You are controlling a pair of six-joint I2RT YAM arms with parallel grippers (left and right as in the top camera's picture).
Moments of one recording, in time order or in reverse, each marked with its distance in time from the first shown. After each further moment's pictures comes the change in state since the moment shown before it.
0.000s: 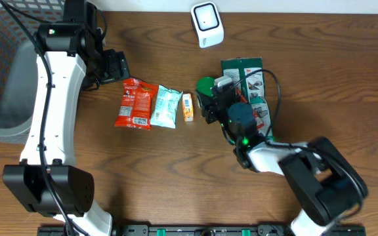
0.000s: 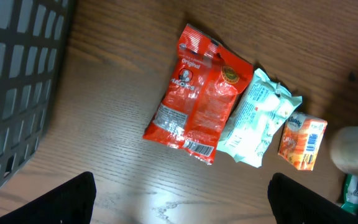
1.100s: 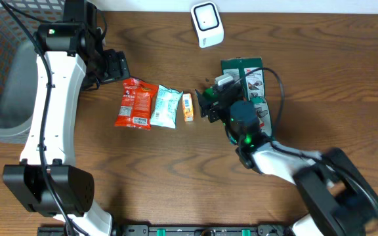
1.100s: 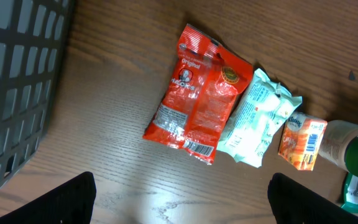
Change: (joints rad) left arm 0.000 0.000 0.000 0.000 0.000 0.000; right arm 0.000 -0.154 0.007 -0.169 0.031 -0.043
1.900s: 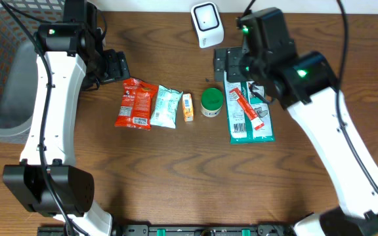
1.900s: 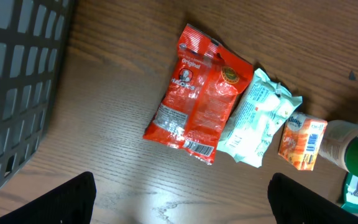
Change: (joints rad) left arm 0.000 0.000 0.000 0.000 0.000 0.000; right arm -0.077 -0.024 1.208 -1.901 -0.033 0.306
